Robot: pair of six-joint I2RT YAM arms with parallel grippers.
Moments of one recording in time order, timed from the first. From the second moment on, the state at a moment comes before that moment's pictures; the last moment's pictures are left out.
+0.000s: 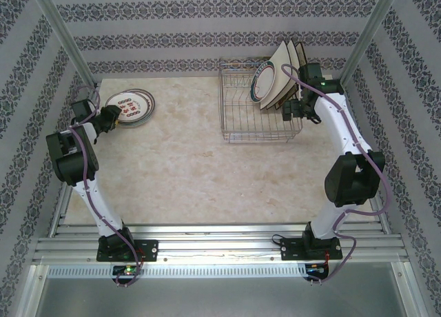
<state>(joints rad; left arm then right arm) 0.45 2.12 1.35 0.06 0.62 -0.76 0.07 1.75 1.69 -1.09 0.16 0.07</state>
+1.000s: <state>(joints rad) 0.37 2.14 1.70 -0.61 0.30 -0.33 0.07 1.75 1.69 -1.07 0.13 0.07</state>
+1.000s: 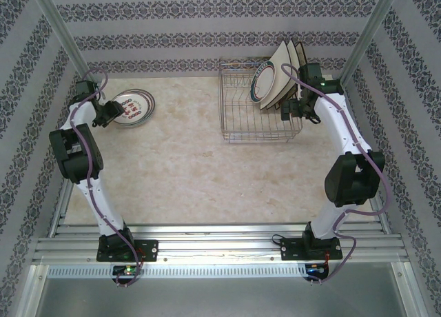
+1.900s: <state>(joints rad) 0.11 1.90 1.82 -0.96 0.09 -0.15 0.18 1.83 1.94 -1.05 0.12 0.08</state>
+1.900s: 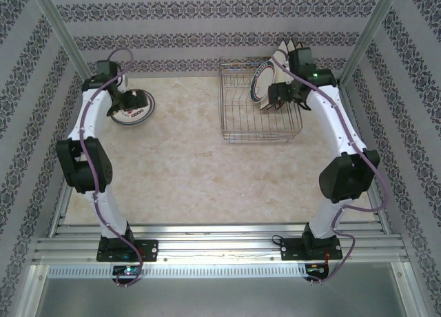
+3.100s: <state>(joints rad) -0.10 1.89 1.78 -1.15 -0.03 -0.13 0.24 2.63 2.80 -0.94 0.30 0.19</state>
